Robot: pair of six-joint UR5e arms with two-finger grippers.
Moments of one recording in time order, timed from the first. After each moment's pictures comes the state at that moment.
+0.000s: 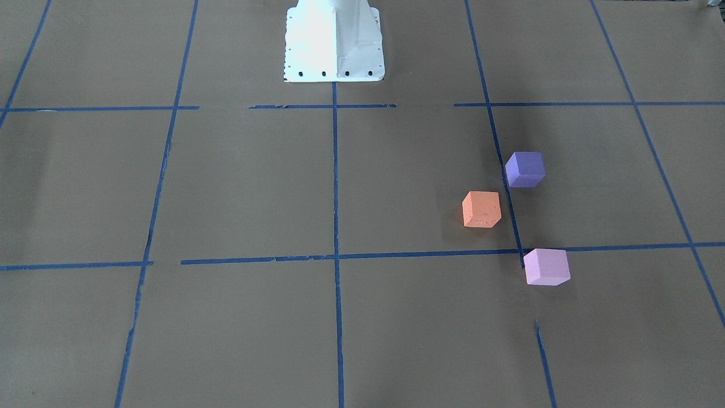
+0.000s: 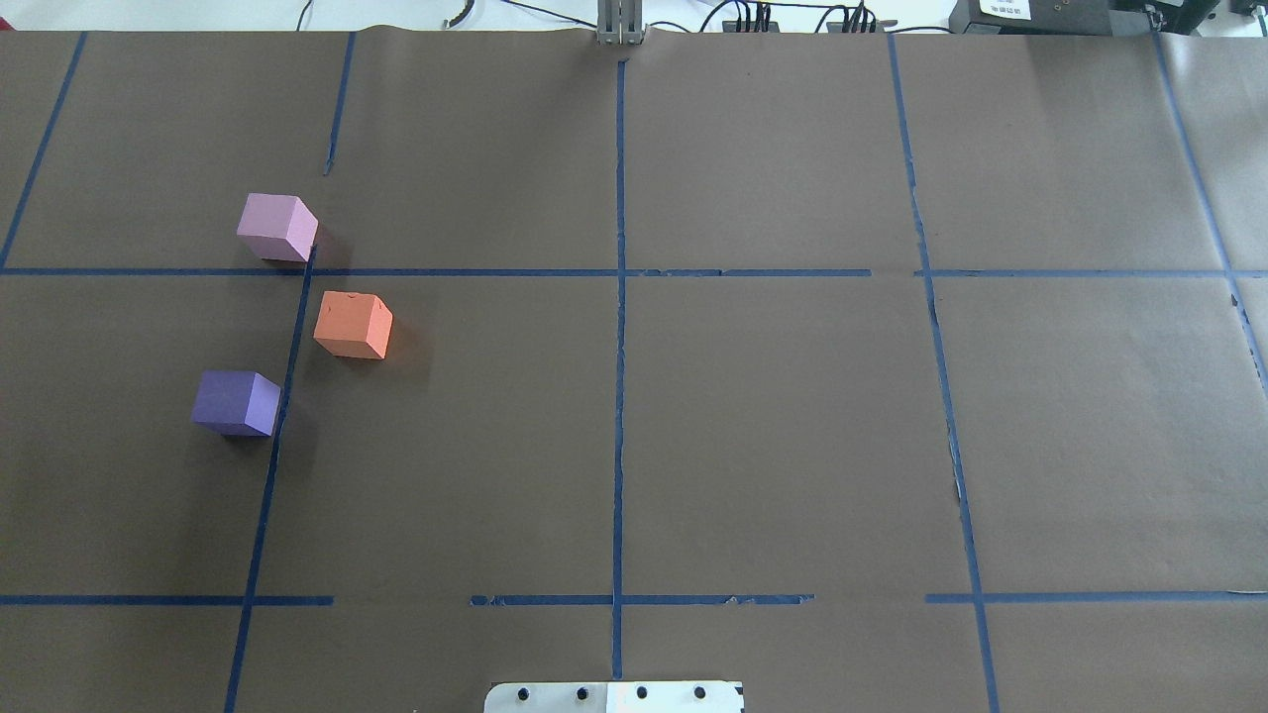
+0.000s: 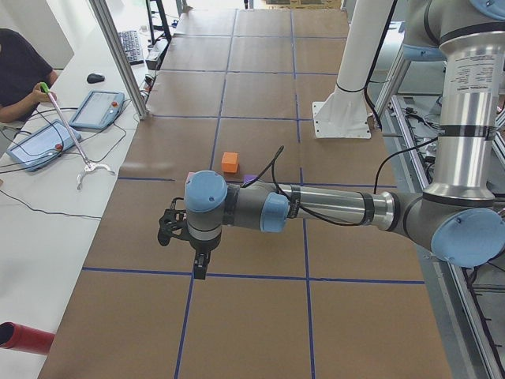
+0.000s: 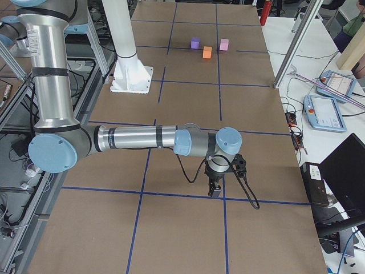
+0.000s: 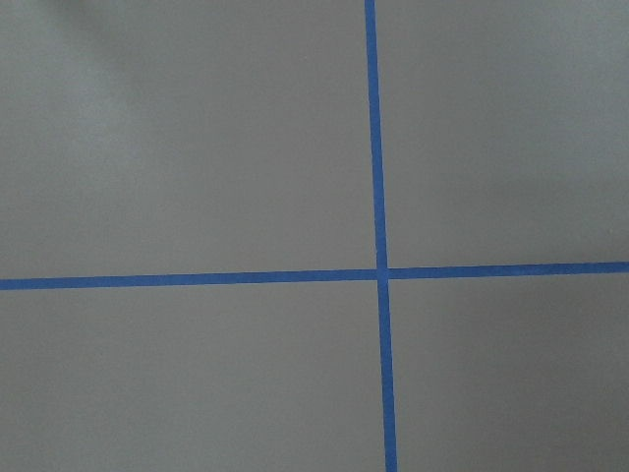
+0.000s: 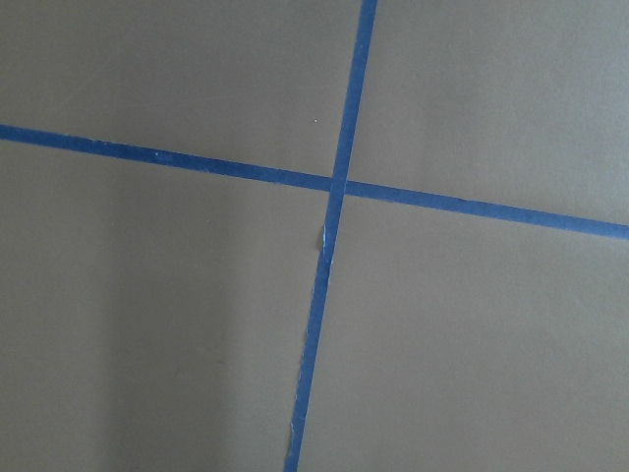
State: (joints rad) left arm -1.64 -1.57 -1.65 -1.64 -2.33 -0.02; right arm 1.52 -1.51 1.59 -1.72 2.29 -0.16
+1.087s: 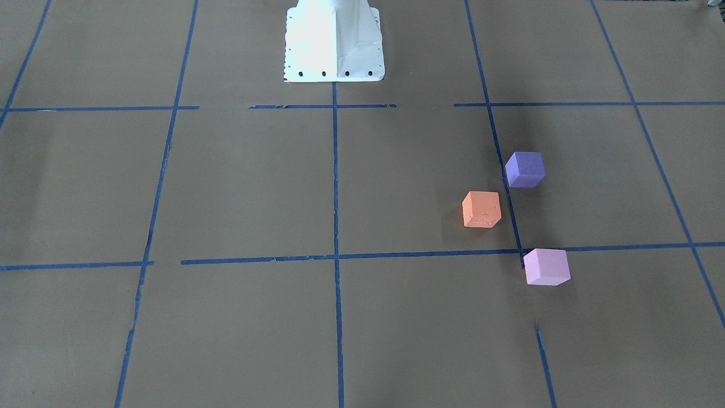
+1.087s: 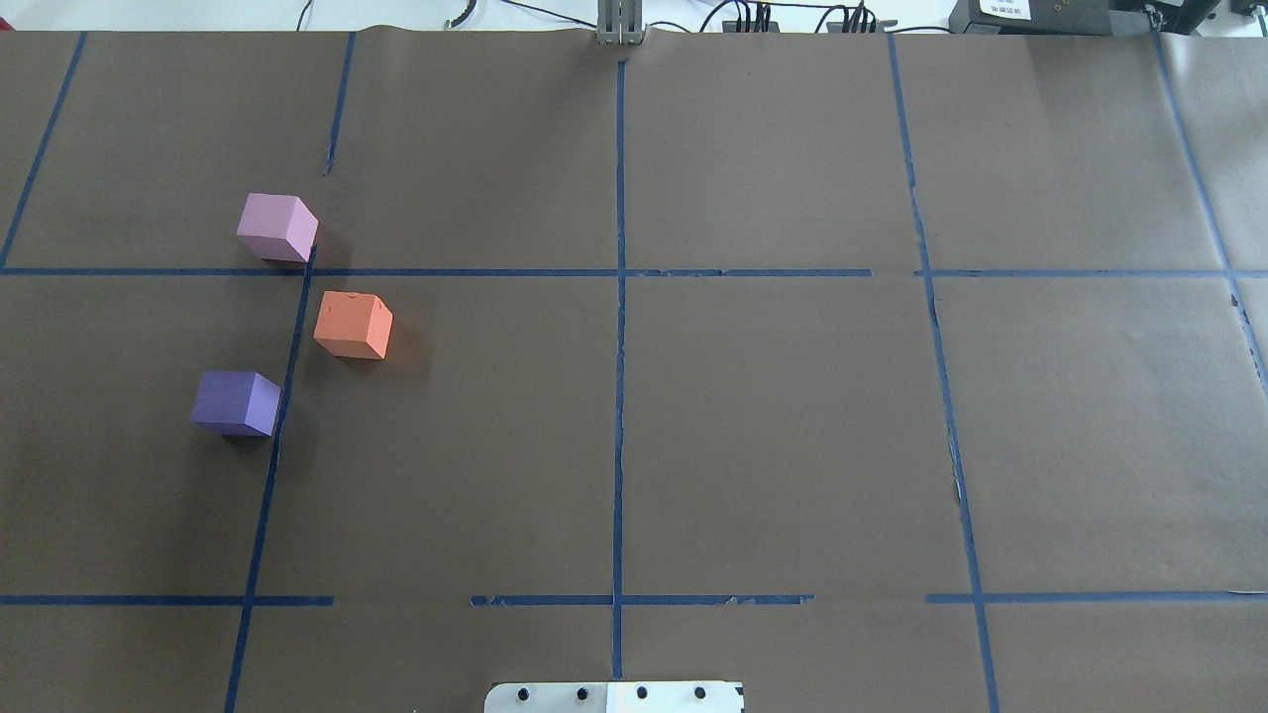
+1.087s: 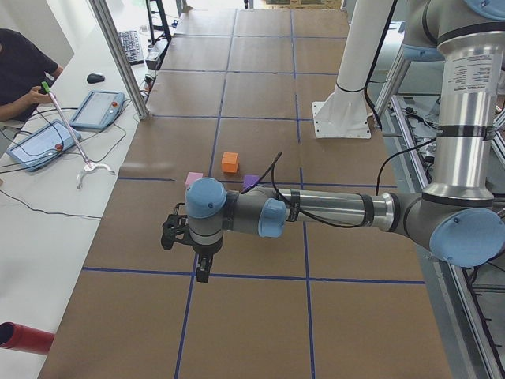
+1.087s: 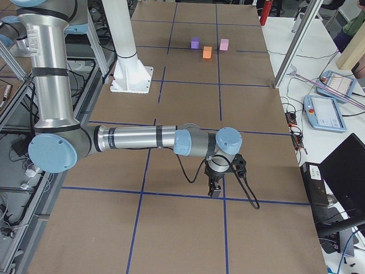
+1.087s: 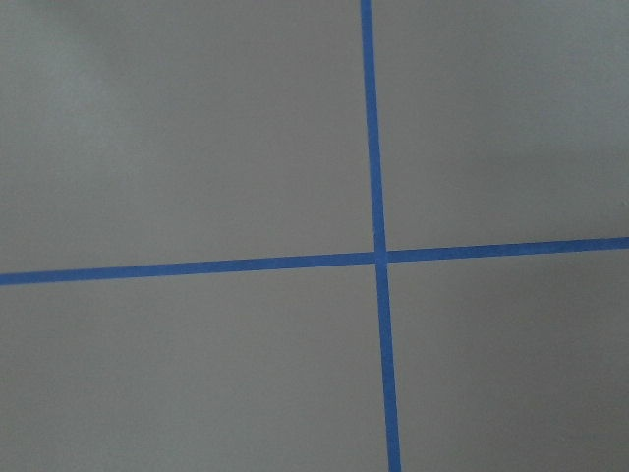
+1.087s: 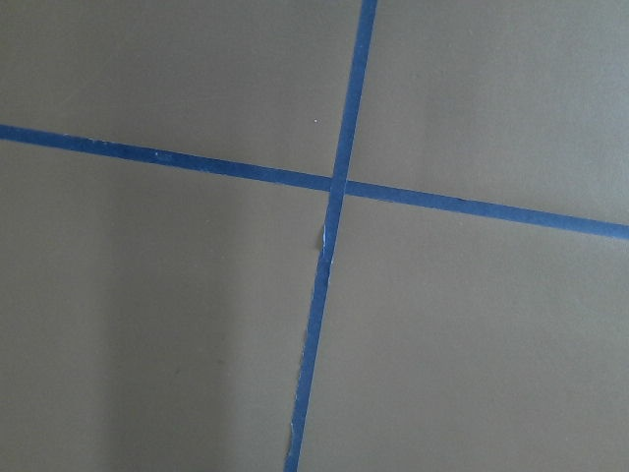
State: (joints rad) left arm -1.58 -1.57 -1.63 -1.72 -2.32 -0.04; right arm 1.52 -1.51 1.59 -1.72 2.29 -0.16
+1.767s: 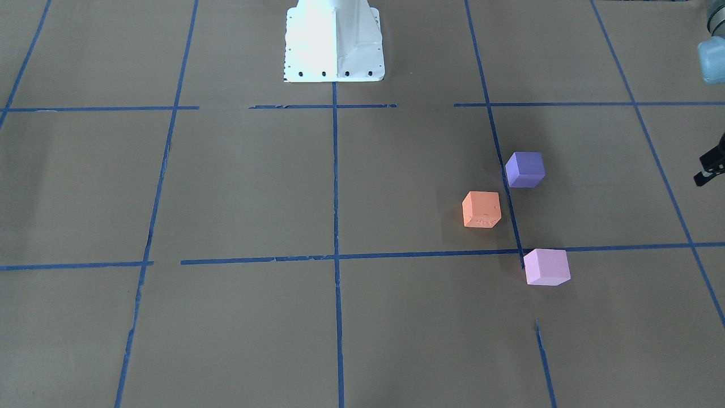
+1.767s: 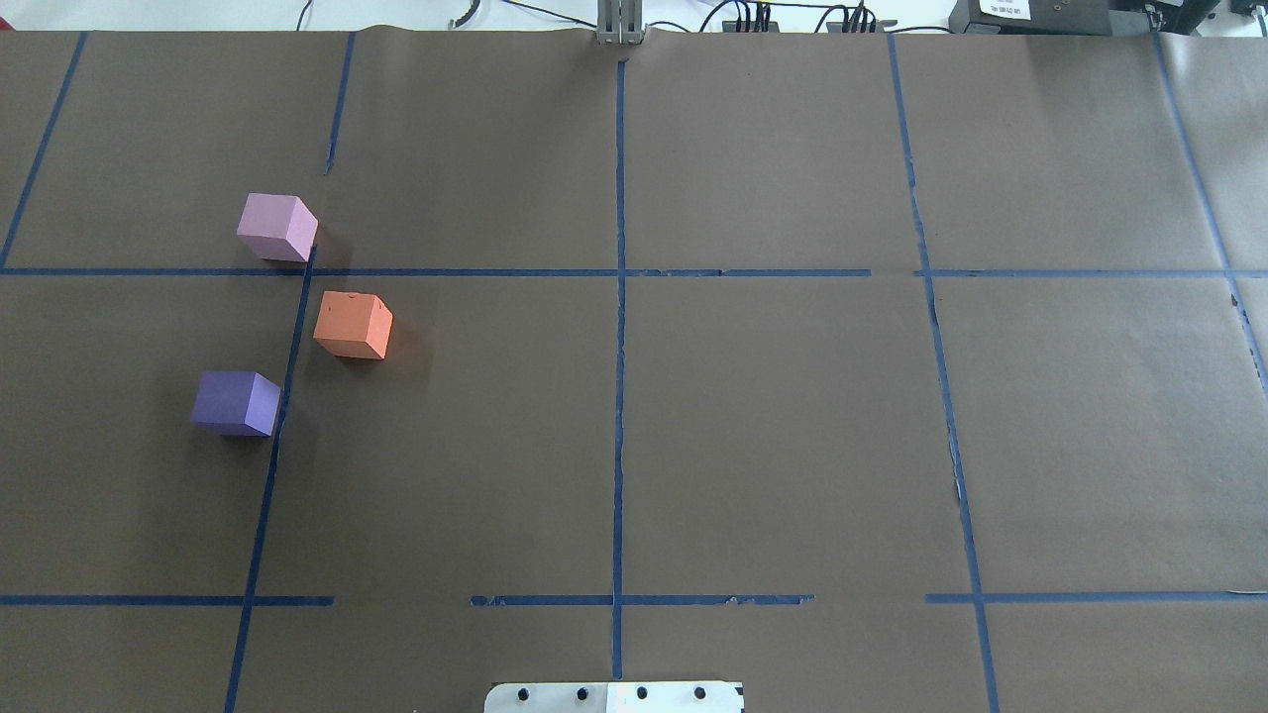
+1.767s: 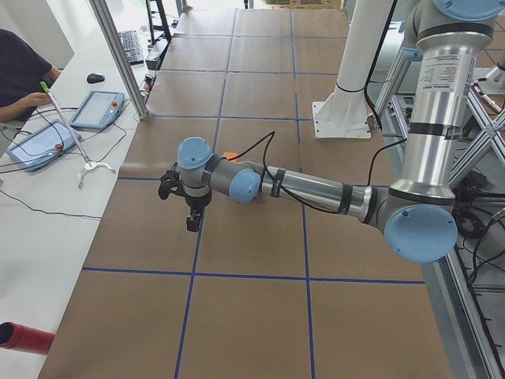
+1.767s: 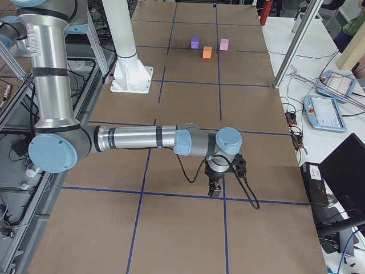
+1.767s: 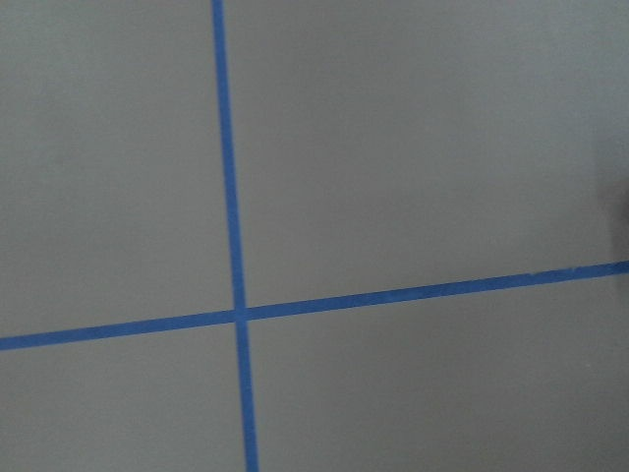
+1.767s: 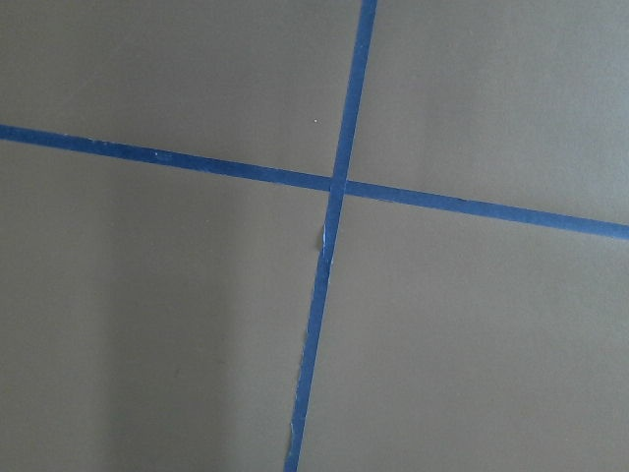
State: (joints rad) left arm -1.35 -1.69 -1.68 -1.75 -2.32 -0.27; right arm 1.52 -1.51 1.59 -1.72 2.29 -0.16
